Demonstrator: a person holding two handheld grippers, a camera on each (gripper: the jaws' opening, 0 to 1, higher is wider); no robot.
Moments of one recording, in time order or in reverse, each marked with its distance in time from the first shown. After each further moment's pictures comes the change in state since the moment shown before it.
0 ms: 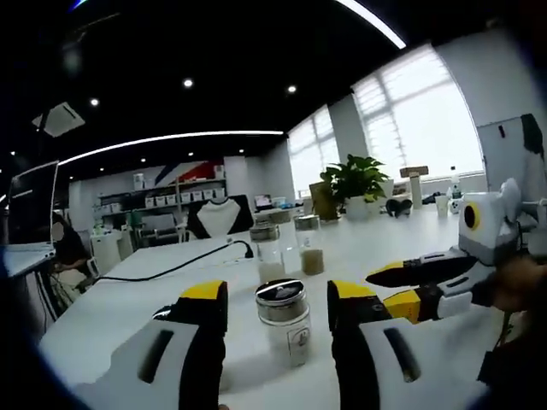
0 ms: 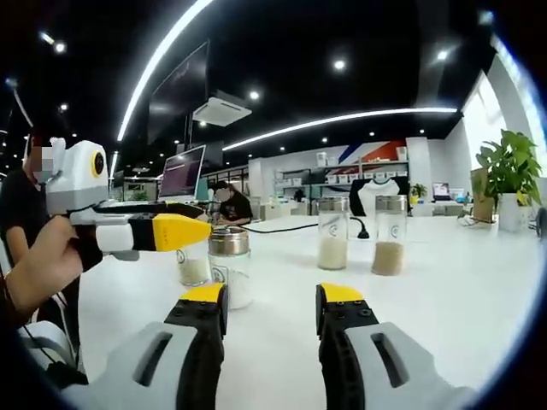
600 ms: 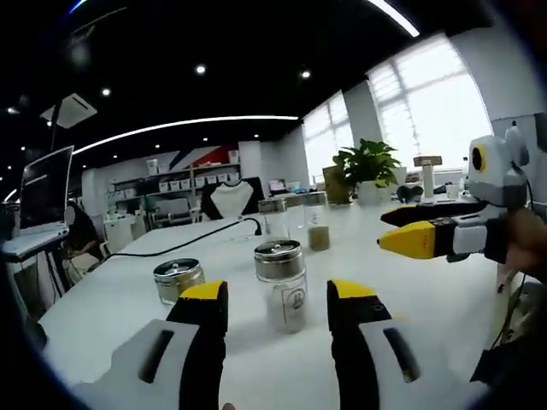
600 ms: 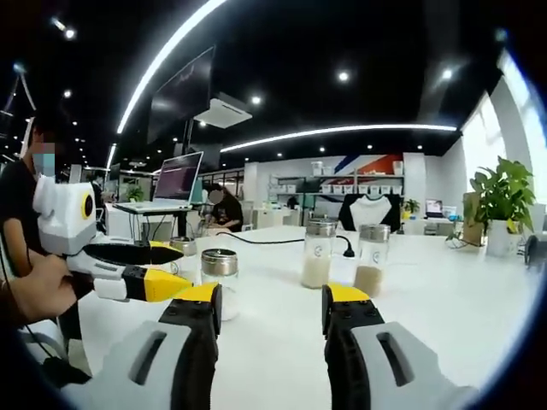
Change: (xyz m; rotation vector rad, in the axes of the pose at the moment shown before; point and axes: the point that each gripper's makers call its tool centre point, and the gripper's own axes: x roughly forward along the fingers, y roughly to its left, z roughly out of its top) left arm -0.011 -0.002 -0.033 -0.036 0.082 0.064; right arm -0.017 -0.014 0.031 -0.070 -0.024 -0.041
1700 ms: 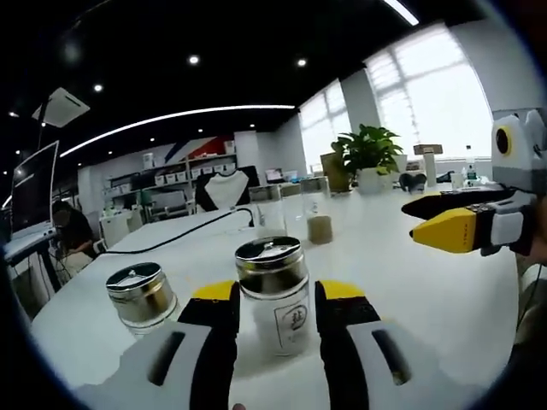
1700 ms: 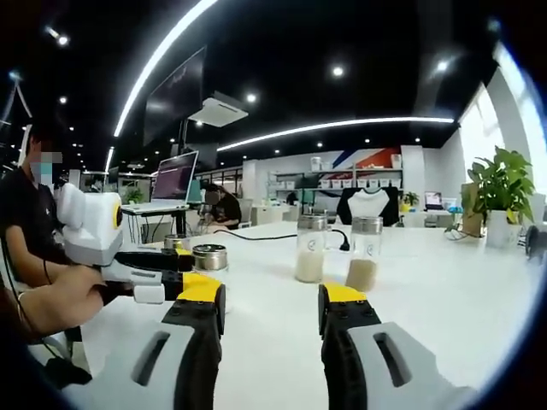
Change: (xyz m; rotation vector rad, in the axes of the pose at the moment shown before) left arm 0.043 -0.003 -0.014 0.002 0.054 -0.011; right arm -0.002 -0.012 -0.010 0.038 0.021 0.004
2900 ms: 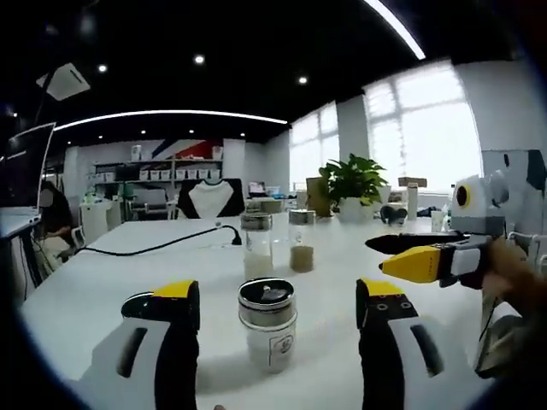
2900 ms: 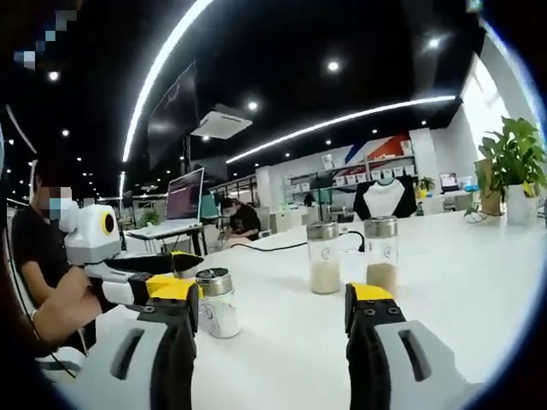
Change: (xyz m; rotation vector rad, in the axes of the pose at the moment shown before) left arm -0.019 0.001 0.043 -0.109 -0.102 -0.093; right arm 0.023 -0.005 0.022 0.170 -0.052 0.135
